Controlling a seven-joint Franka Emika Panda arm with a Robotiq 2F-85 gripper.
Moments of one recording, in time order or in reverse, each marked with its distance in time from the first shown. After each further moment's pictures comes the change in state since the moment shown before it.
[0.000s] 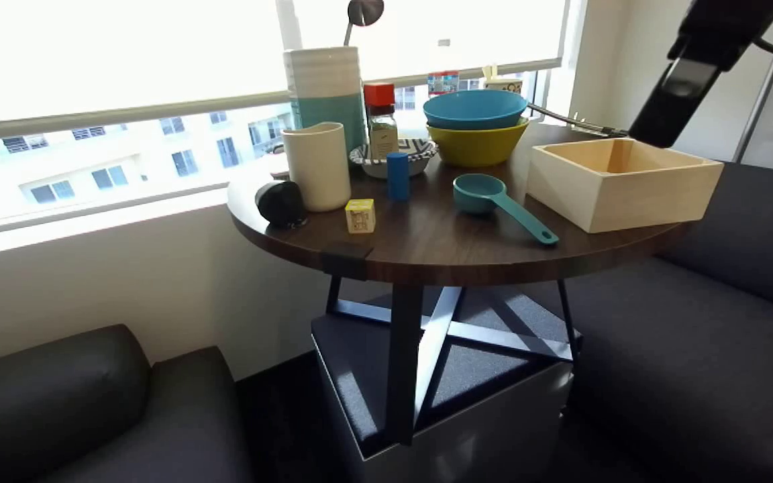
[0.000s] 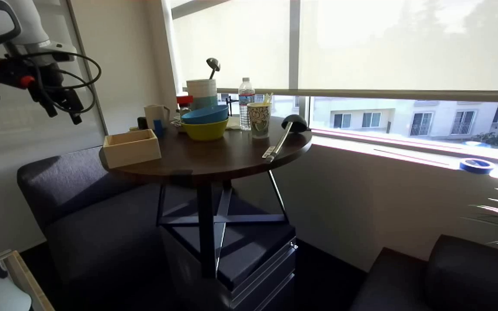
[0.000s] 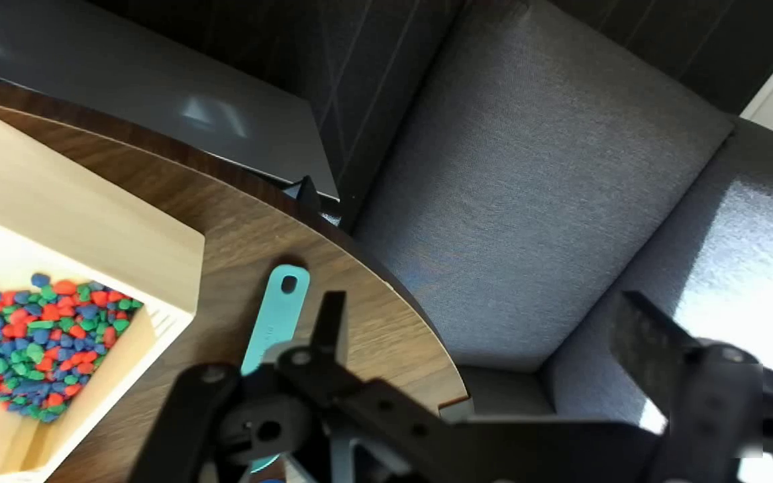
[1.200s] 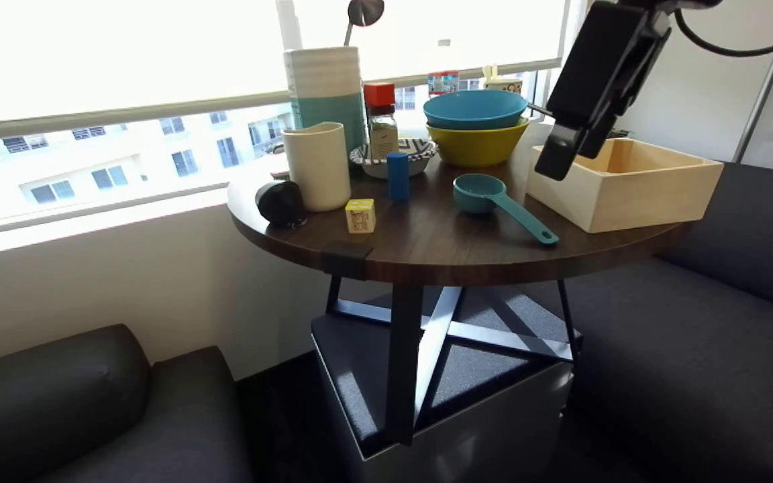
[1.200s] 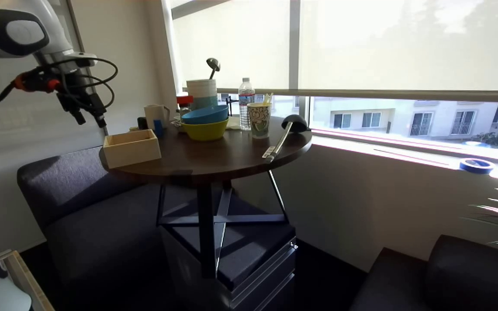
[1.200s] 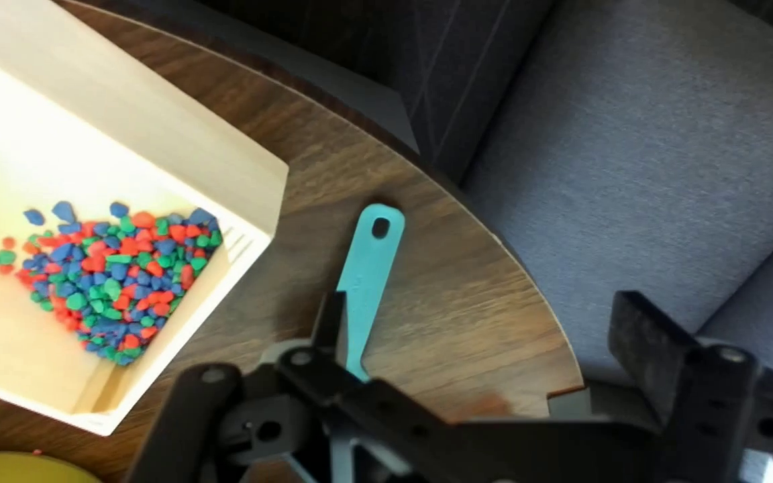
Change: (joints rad) arm -0.113 0.217 0.087 0.091 -0.157 0.098 0.093
